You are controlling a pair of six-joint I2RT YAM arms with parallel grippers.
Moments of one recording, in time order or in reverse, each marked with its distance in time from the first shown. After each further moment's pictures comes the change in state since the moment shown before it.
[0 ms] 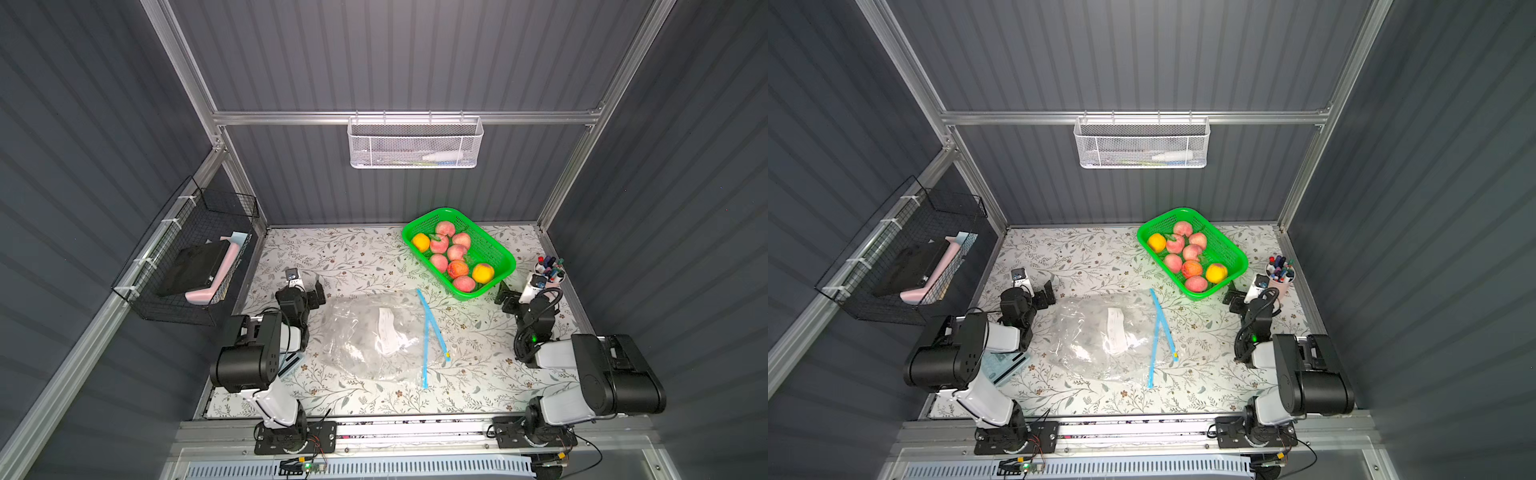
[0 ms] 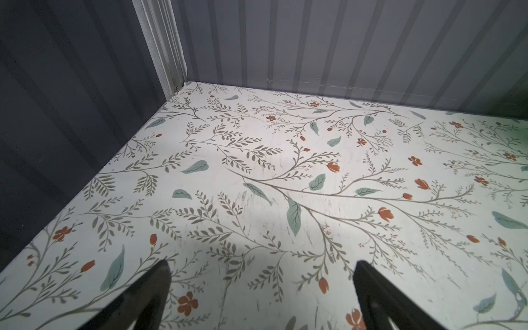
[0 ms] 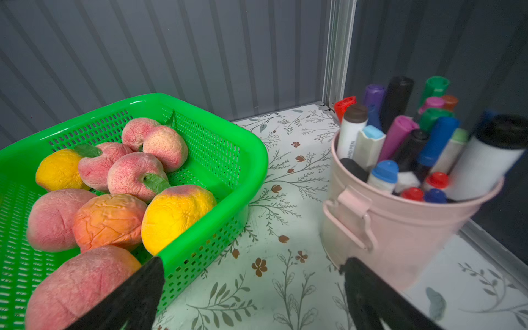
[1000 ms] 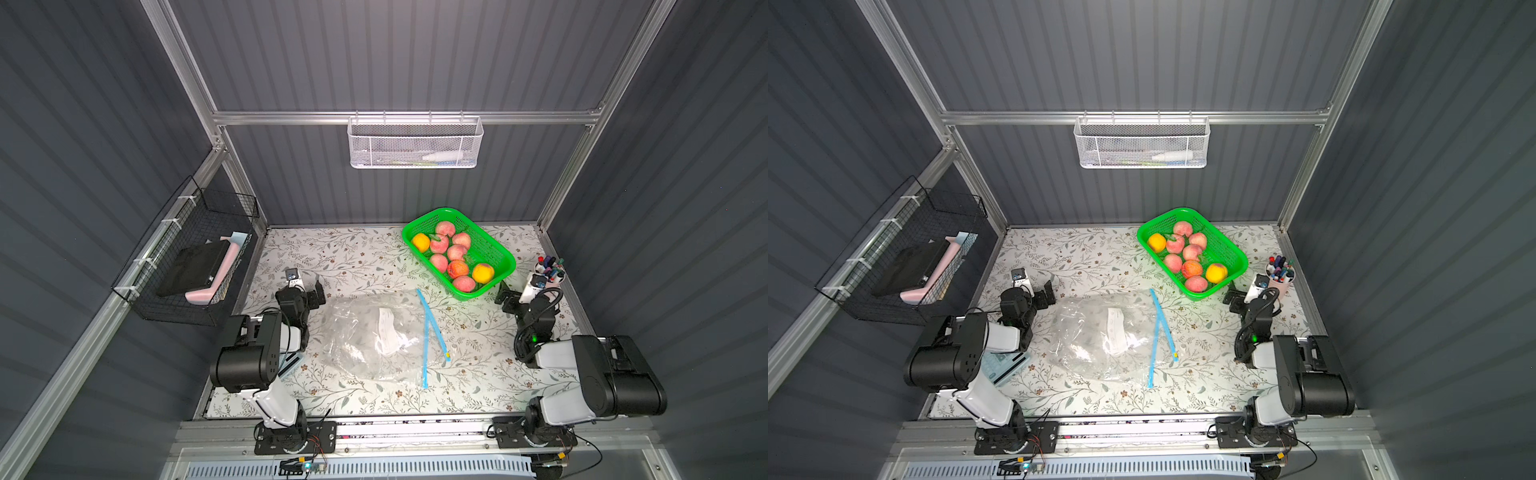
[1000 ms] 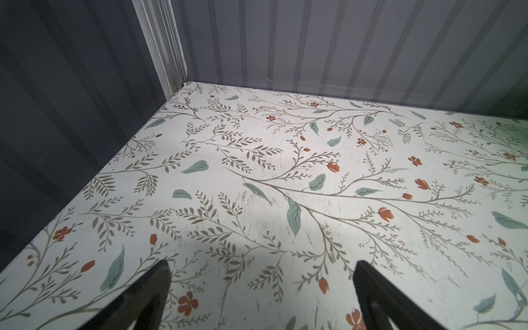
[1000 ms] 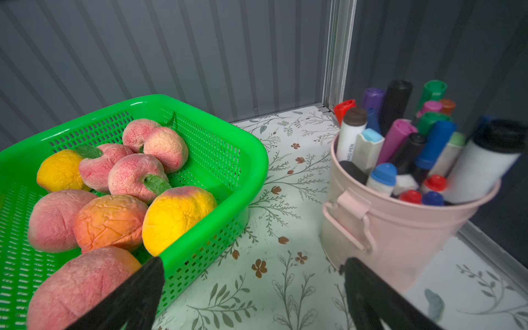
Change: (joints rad) left arm 0.000 -0.001 0.002 -0.008 -0.001 0.000; right arm 0.000 -0.048 0.002 -0.047 0.001 -0.003
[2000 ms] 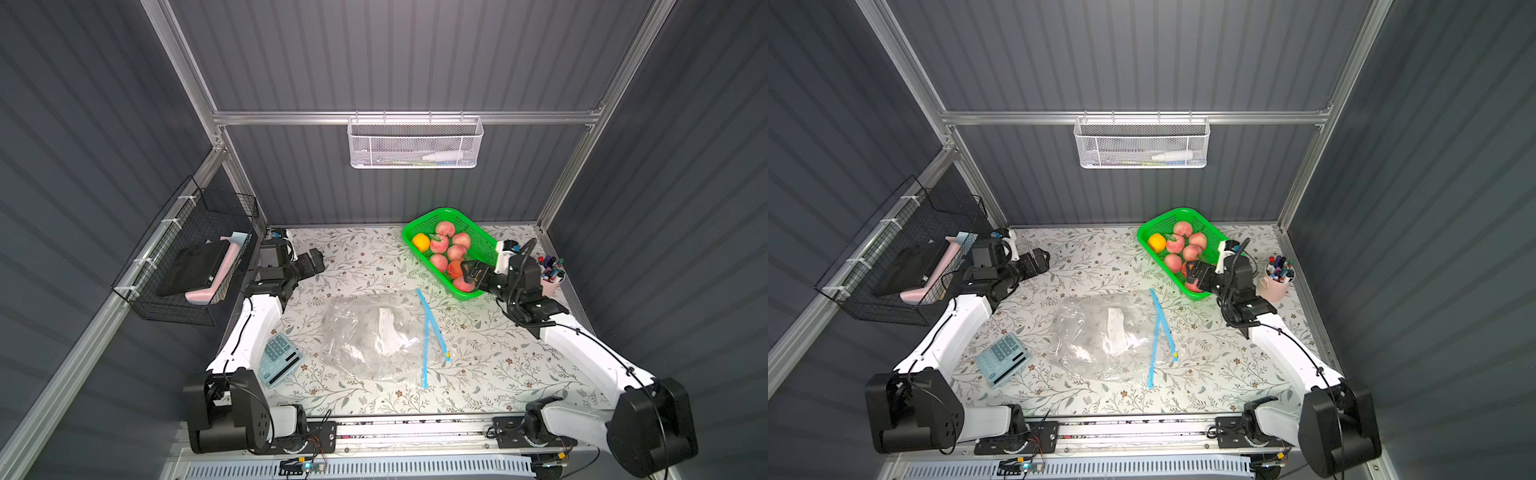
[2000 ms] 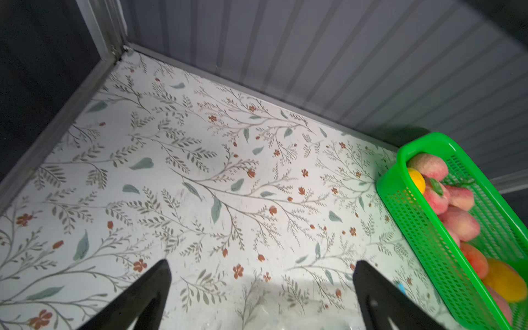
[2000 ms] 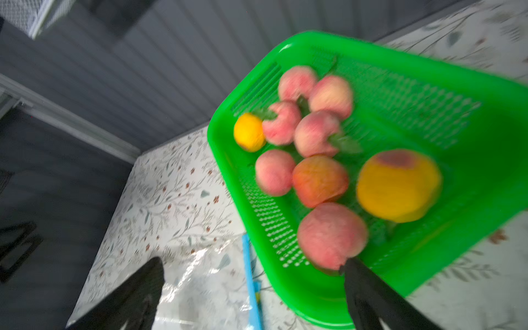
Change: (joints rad) left arm 0.000 -0.363 0.575 -1.195 0.272 -0.249; right arm 0.335 -0.198 0.542 -1.027 -0.266 0.420
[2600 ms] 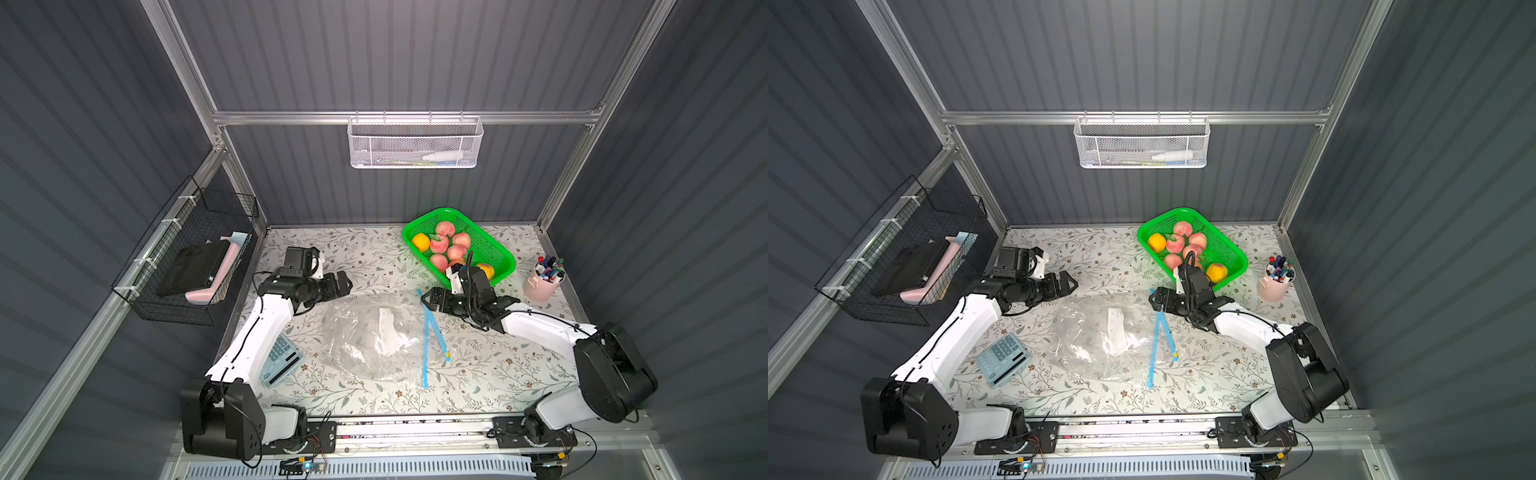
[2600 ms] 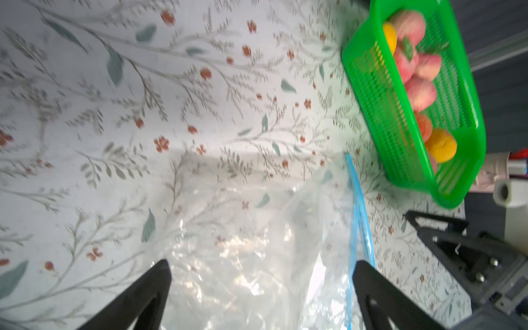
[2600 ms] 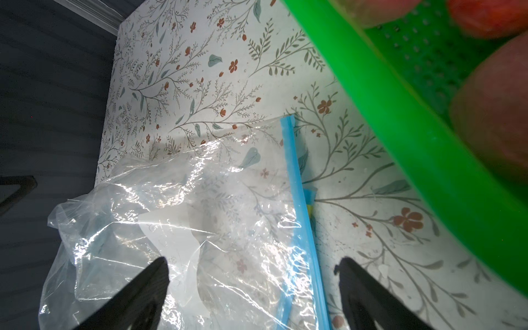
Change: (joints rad) left arm -0.203 -0.016 0.040 -0.452 0.120 -0.063; right arm 0.193 0.277 0.027 -0.021 -0.113 0.090
